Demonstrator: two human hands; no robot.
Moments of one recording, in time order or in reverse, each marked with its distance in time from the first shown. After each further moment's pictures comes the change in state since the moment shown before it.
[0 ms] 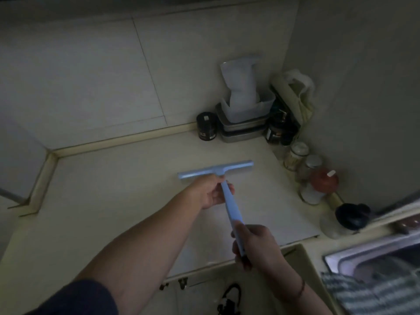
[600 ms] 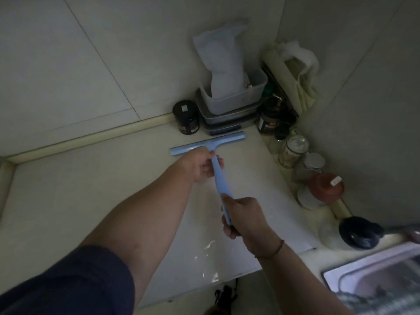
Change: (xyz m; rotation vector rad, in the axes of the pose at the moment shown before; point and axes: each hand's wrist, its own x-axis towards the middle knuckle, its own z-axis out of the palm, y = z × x) left_hand 0.105 0.070 0.032 0.066 0.072 -0.067; right_hand 0.124 -0.035 -0.024 0.139 0.002 0.101
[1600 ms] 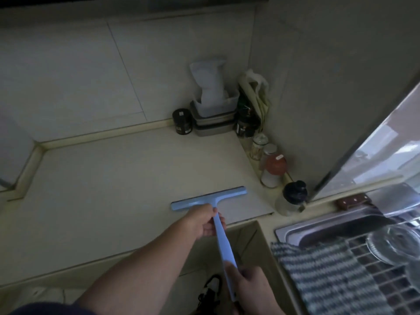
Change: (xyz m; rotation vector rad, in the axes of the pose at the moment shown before) left_hand -0.151 -0.198 0.046 0.018 0.044 -0.045; right_hand -0.194 0.147 -0.073 -0.381 0.032 -0.011
